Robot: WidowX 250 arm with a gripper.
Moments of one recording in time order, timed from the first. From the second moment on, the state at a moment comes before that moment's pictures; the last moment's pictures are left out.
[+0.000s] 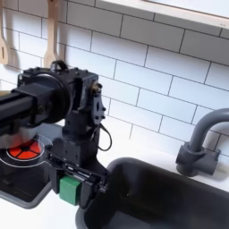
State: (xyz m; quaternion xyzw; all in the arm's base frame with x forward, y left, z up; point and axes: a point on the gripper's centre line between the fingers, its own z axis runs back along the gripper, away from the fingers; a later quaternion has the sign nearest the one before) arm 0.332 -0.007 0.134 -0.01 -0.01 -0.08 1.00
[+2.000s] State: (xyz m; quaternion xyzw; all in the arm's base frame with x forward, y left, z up) arm 0.329 -0.066 0.145 -0.03 -0.04 -0.15 0.99
